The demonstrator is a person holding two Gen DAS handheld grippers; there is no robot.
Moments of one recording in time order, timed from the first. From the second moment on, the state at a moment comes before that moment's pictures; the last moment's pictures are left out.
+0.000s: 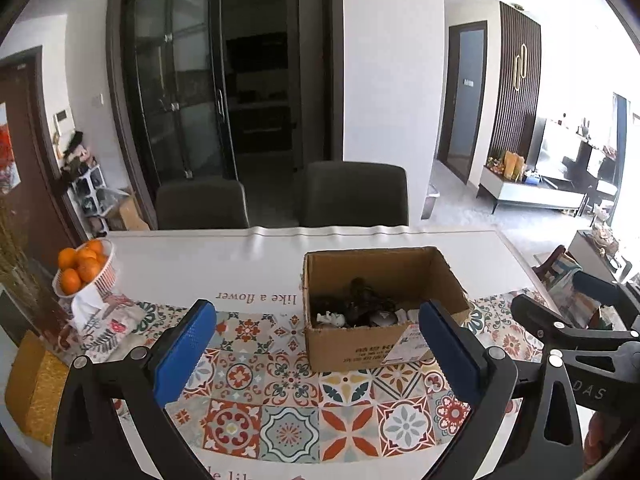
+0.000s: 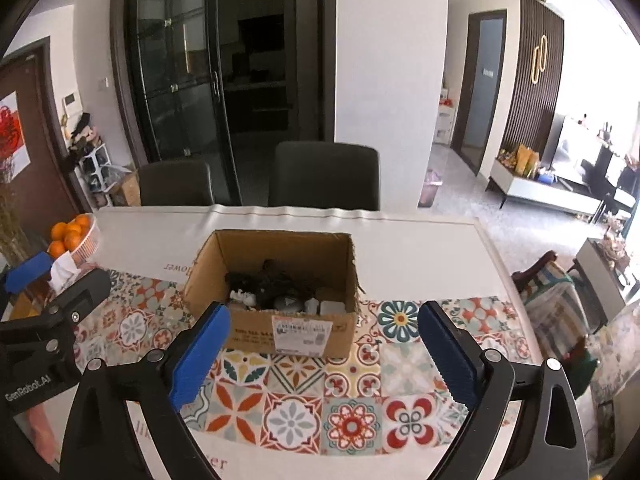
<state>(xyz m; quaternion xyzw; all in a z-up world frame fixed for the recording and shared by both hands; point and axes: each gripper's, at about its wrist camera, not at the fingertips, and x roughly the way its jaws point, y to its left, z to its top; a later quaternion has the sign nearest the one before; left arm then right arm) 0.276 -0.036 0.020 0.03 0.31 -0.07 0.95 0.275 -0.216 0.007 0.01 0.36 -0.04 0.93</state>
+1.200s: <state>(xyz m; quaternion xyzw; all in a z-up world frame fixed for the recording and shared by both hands) 0.187 -0.028 0.052 0.03 0.25 -0.07 0.96 0.178 -0.208 0.041 0.02 0.30 -0.04 0.95</state>
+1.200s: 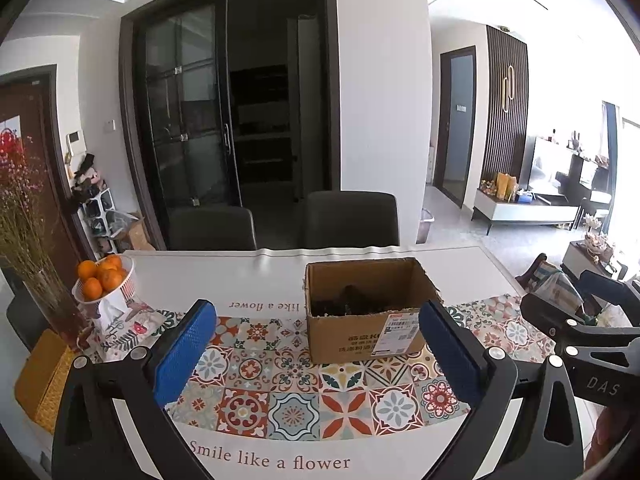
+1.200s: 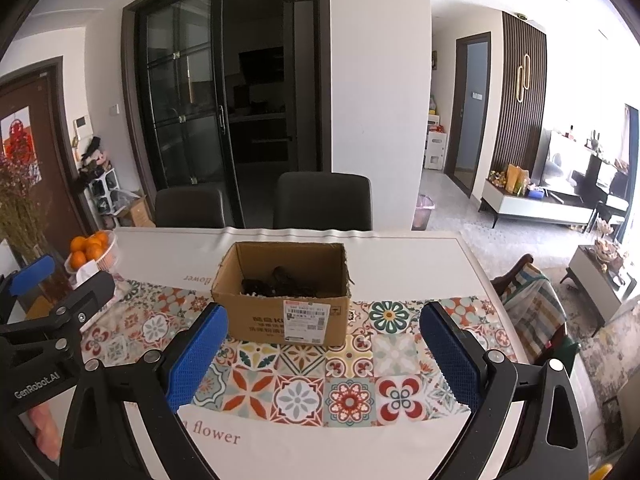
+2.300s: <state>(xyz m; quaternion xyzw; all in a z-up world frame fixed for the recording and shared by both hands) 0.177 -0.031 0.059 0.03 0.25 -0.07 0.97 0.169 -0.209 0.049 0.02 0.29 -0.04 0.96</state>
